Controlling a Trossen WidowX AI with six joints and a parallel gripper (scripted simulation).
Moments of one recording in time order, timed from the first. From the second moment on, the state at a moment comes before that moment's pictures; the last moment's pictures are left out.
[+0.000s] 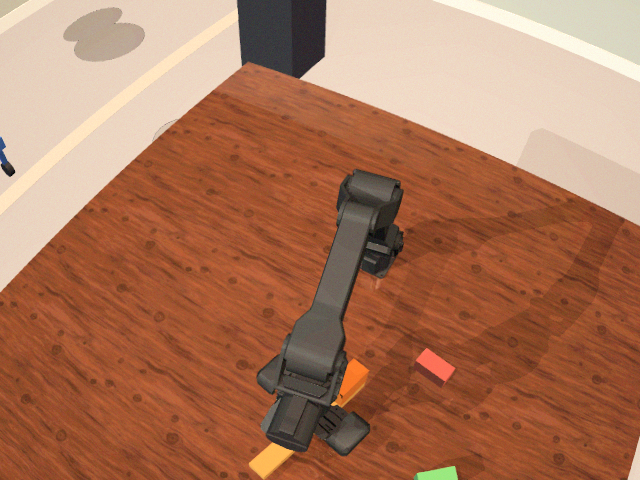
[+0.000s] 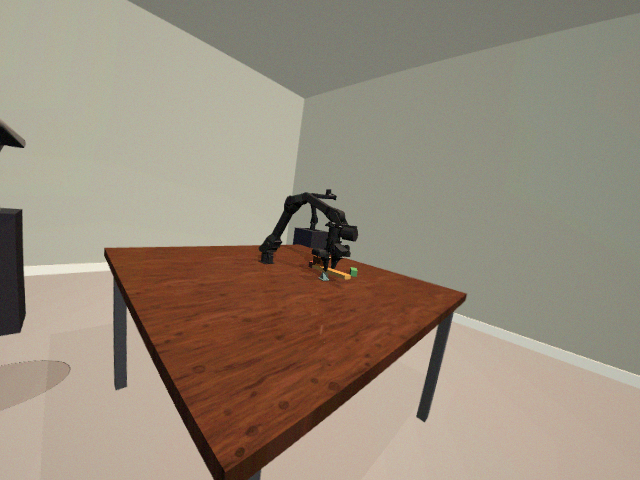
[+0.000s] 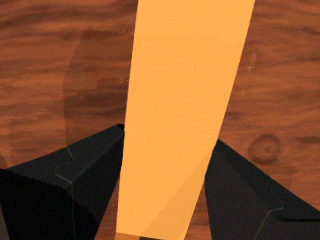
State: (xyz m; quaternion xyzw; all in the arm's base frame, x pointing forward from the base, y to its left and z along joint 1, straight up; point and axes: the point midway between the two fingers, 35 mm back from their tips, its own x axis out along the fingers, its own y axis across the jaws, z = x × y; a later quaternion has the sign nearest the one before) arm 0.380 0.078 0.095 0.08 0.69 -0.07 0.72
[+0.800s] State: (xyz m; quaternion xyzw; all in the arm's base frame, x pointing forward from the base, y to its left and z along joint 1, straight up) arm 0.380 0.078 0.094 0.08 0.69 -0.07 0.72
